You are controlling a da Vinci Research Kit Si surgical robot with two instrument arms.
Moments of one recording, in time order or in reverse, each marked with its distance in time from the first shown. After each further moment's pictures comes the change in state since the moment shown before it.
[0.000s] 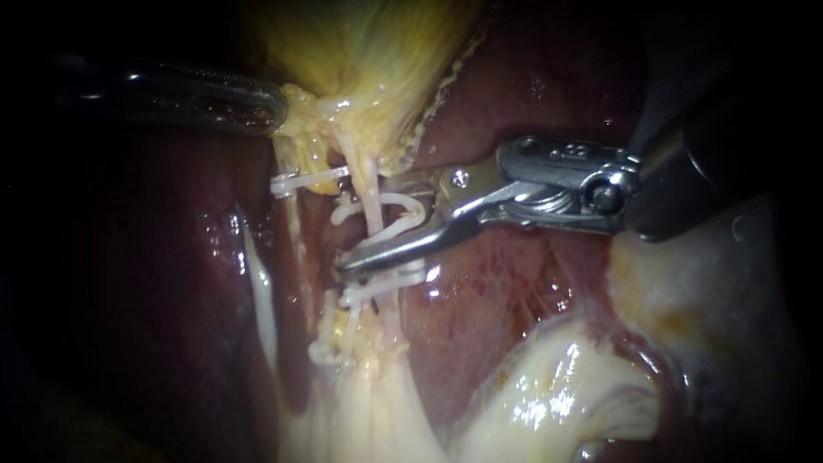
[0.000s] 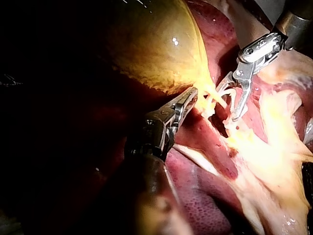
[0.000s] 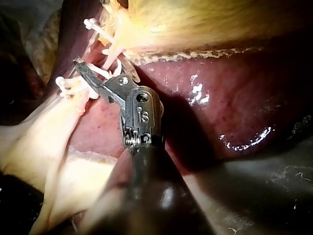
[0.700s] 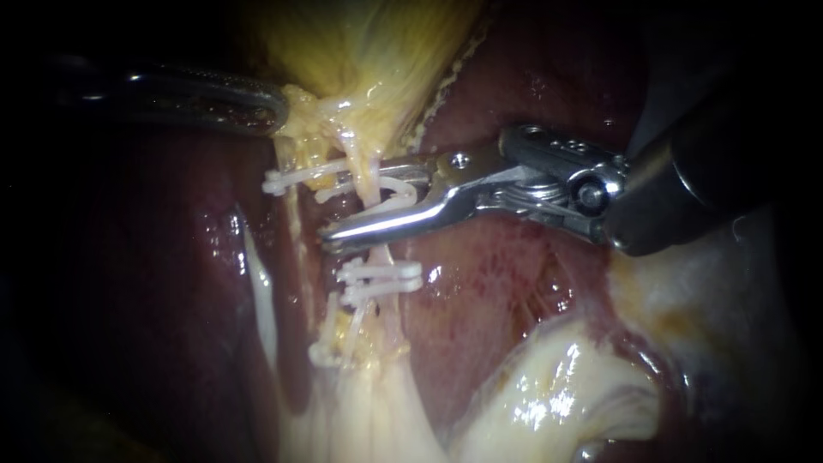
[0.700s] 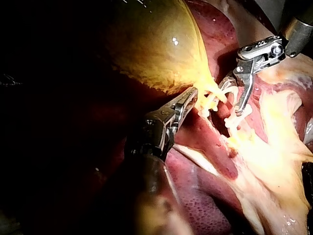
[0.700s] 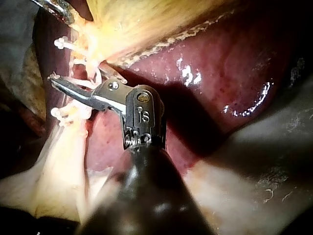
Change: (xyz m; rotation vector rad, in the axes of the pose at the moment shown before) right arm -0.001 0.000 0.000 0.183 0.184 0.198; left arm 0.000 0.000 0.000 -0.002 0.000 0.000
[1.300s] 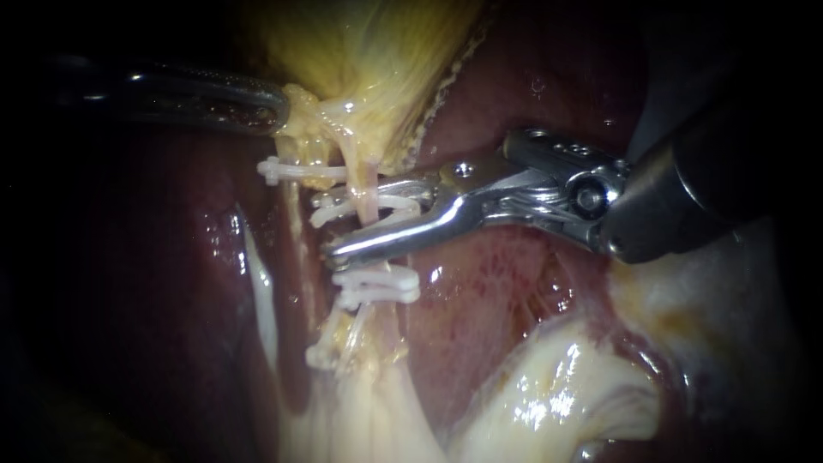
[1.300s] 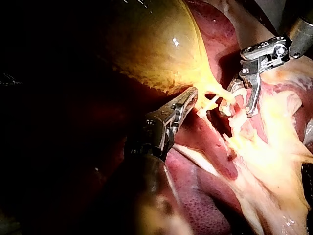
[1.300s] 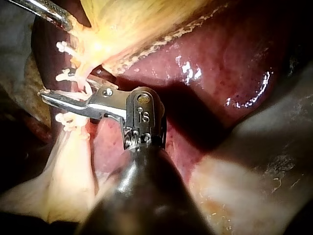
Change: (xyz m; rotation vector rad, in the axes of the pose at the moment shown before) right arm 0.000 -0.001 0.000 0.071 0.017 0.057; left arm 0.000 0.000 0.000 0.000 0.000 -0.005
